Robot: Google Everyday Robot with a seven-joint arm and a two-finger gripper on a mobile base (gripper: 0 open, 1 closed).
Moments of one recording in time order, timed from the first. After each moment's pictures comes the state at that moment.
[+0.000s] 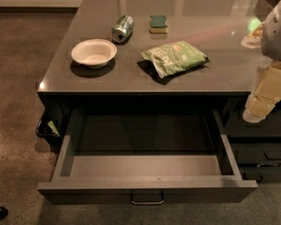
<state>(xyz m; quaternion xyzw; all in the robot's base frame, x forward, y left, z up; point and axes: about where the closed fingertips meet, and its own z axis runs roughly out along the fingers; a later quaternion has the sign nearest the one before) 0.438 -0.217 0.976 -0.60 0.78 -0.03 0.16</state>
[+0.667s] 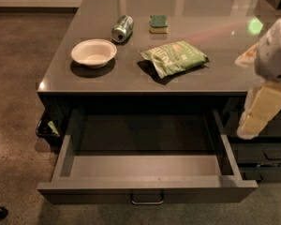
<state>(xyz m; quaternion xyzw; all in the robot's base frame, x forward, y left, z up) 0.429 -0.211 0.944 -0.60 0.78 0.00 0.15</state>
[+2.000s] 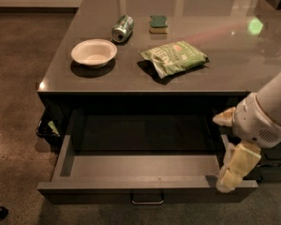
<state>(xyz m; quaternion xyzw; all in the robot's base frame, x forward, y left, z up) 0.376 -0.184 0.828 -0.59 0.79 0.14 0.13</state>
